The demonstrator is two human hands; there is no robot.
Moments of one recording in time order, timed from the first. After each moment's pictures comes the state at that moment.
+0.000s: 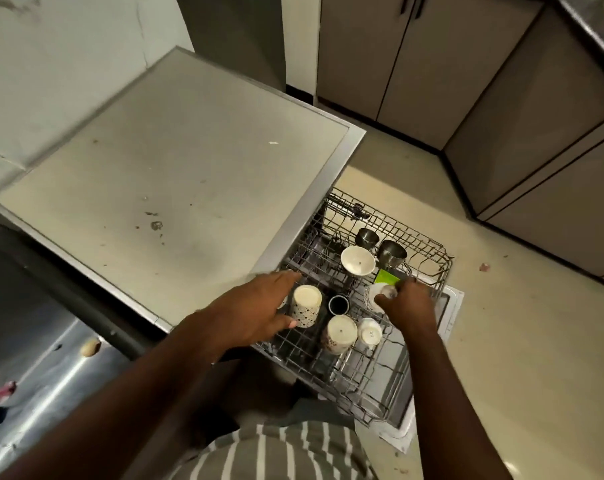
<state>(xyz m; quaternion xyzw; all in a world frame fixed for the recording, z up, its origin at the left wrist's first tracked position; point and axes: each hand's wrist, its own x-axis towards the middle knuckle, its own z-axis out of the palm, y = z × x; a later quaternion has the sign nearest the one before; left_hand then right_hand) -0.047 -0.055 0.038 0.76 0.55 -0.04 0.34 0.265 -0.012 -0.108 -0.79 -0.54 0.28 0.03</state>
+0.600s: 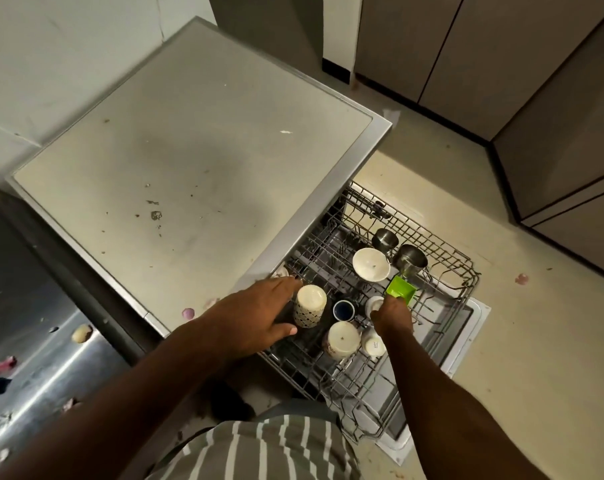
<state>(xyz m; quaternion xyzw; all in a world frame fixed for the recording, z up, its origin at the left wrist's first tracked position) -0.023 -0.043 0.031 0.73 0.58 -0.05 0.35 0.256 0.020 -0.221 -0.75 -0.57 0.31 -0.11</state>
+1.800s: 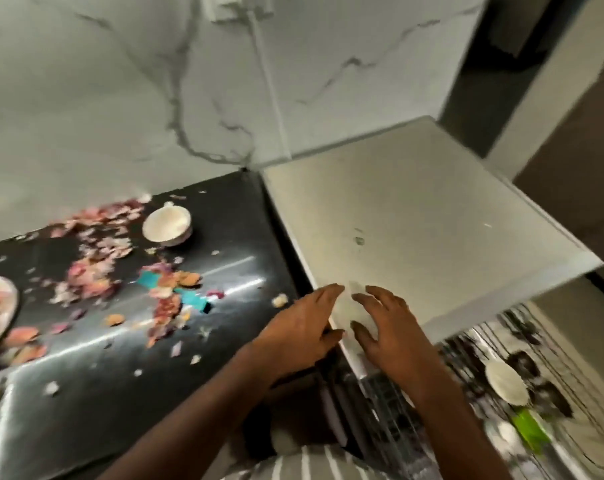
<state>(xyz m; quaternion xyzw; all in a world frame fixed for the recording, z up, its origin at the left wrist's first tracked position) -0.188 -0.183 0.049 0.57 0.78 0.15 0.22 -0.022 -0.062 0.030 -0.32 -0.90 0.29 0.05</state>
